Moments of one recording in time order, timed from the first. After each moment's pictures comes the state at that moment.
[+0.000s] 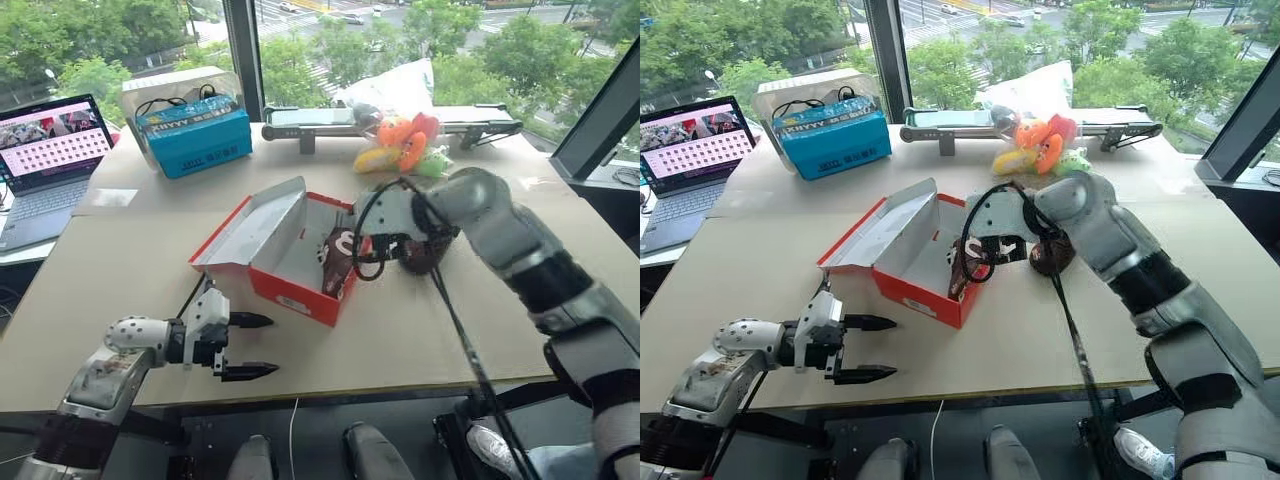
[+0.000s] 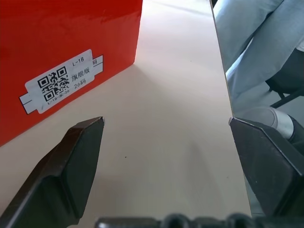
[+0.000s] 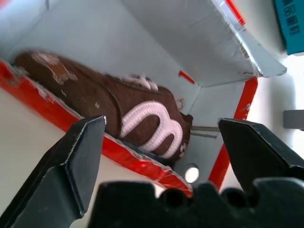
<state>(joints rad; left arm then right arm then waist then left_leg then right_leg) -0.15 0.73 -0.04 -0.12 -0.43 0.28 -1.28 -1.14 -0.69 0.62 0.32 -0.14 0.02 1.11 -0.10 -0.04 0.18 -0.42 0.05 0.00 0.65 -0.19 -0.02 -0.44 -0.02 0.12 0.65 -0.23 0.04</state>
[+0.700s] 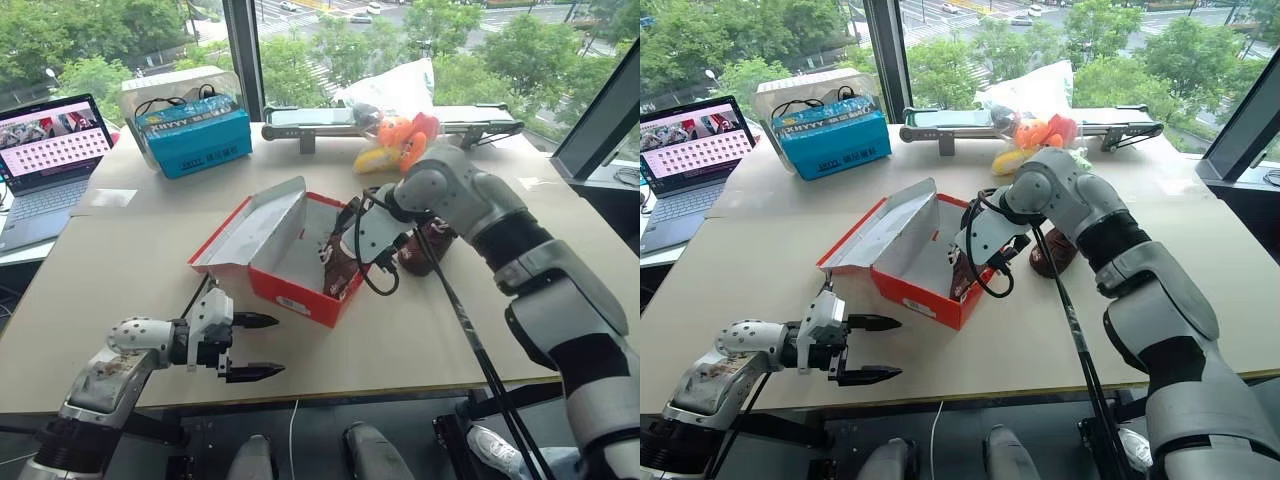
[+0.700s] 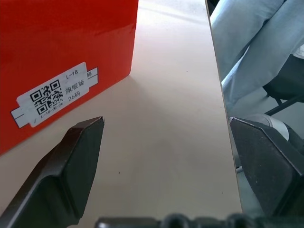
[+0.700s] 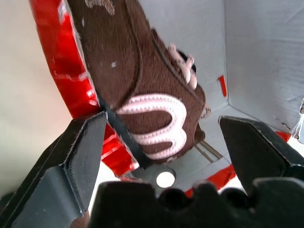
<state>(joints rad) -0.14 0.73 -0.04 -0.17 -0.46 0.32 -1.25 -1.37 -0.52 0.68 0.78 -0.43 -0.58 1.26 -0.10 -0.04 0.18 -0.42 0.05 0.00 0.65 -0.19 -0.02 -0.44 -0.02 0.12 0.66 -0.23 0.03</state>
